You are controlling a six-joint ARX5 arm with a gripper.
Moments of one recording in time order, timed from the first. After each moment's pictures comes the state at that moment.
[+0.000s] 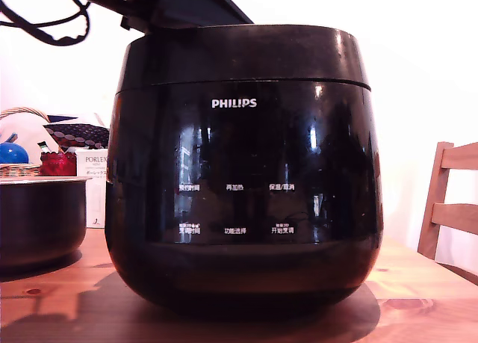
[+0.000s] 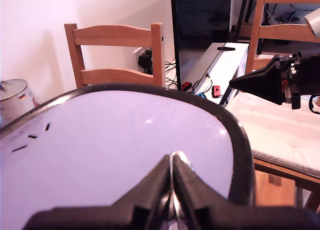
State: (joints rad) arm -0.80 1.17 0.67 0.22 0.34 0.14
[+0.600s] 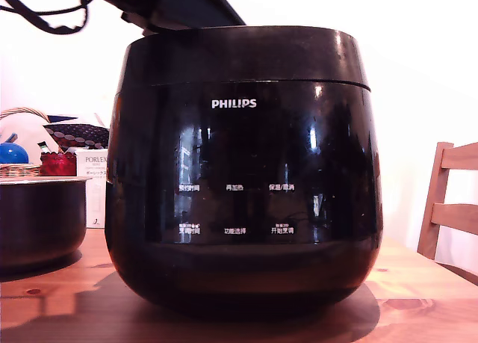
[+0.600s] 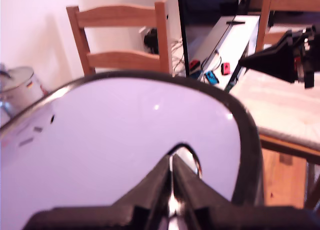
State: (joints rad) arm -0.81 1.17 0.74 0.03 0.25 0.21
